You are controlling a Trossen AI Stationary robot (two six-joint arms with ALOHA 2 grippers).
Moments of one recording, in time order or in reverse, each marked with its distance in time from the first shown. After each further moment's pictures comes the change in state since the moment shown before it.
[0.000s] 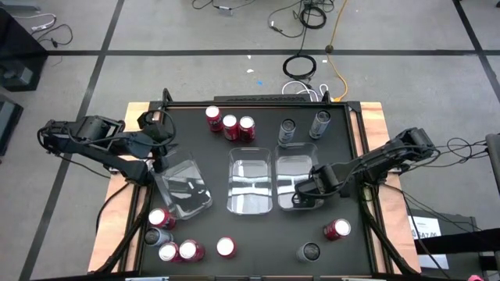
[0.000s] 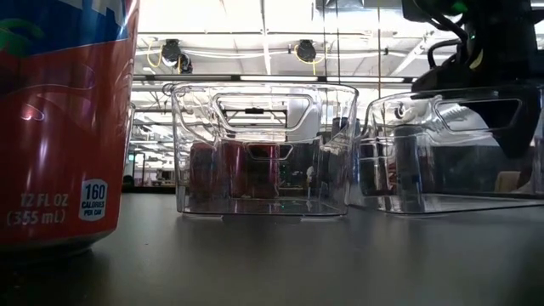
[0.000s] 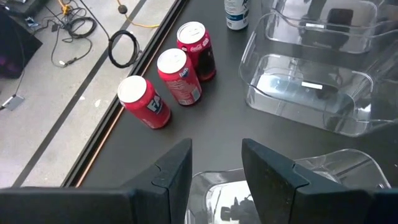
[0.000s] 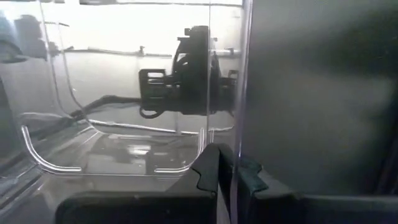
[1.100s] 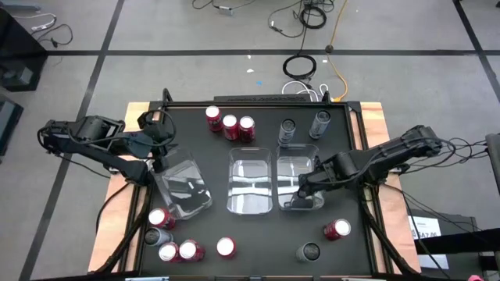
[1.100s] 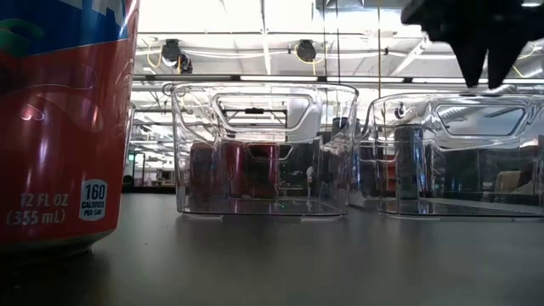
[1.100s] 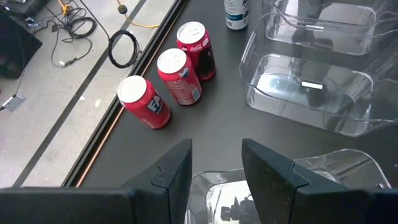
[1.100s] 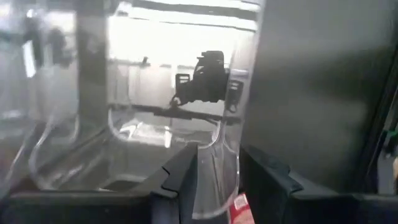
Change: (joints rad) left arm 0.000 0.000 0.000 0.000 0.000 0.001; right arm 0.000 -0.096 0.252 -0.217 0.105 -0.085
